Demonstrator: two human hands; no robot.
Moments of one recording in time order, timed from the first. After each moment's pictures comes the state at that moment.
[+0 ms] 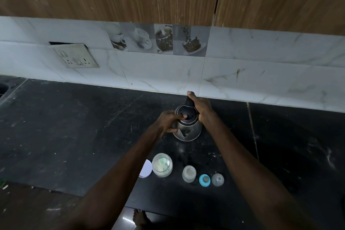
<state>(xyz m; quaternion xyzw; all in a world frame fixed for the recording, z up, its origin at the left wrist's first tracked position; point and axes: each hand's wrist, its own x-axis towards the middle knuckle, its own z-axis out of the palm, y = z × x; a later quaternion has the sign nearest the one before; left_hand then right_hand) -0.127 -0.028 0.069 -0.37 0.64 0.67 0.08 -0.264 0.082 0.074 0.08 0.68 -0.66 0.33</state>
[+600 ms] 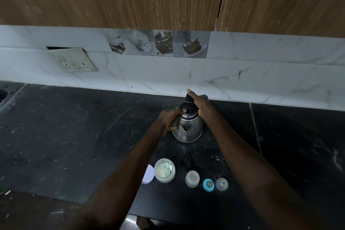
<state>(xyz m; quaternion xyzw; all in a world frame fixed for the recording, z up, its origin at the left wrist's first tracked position) -0.158 -0.043 0.070 -0.44 0.61 0.65 0.06 -0.300 0.055 0.067 0.08 0.71 -0.62 0.33</state>
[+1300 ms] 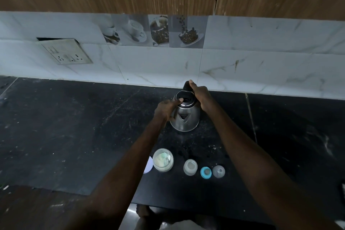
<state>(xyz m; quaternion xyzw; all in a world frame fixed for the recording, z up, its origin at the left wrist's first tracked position) -0.153 -0.041 0.058 -0.45 0.61 0.65 -0.01 -0.292 0.078 0.077 0.02 0.77 -0.56 0.30</state>
